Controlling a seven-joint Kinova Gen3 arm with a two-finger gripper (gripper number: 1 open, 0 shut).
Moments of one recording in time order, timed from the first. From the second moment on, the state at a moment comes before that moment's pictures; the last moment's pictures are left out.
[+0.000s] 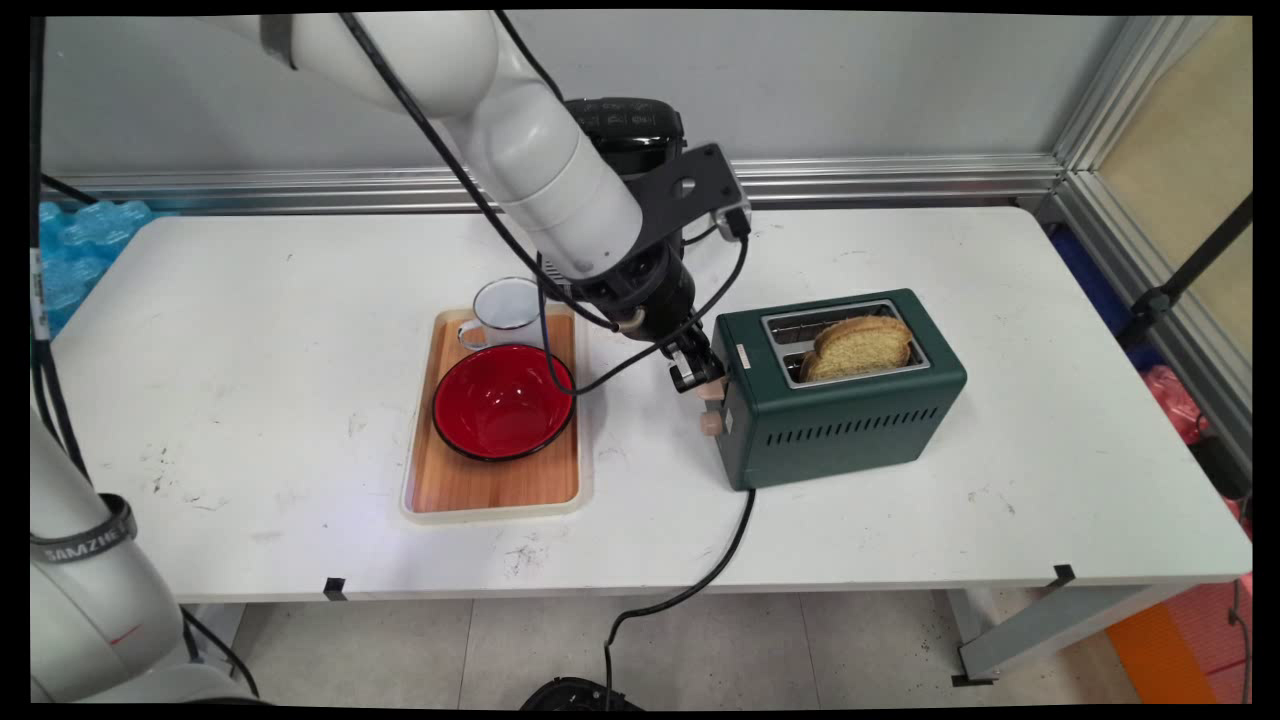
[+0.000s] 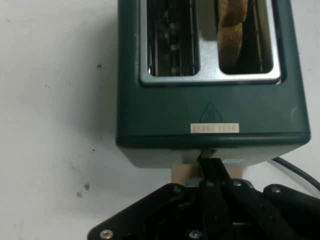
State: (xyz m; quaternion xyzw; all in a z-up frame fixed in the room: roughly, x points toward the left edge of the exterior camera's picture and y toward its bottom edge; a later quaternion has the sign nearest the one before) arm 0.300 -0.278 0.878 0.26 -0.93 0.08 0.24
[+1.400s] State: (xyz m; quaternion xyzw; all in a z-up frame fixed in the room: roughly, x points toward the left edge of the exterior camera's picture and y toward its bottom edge) arm 0.301 -0.282 0.844 0.26 -0.94 0.07 0.22
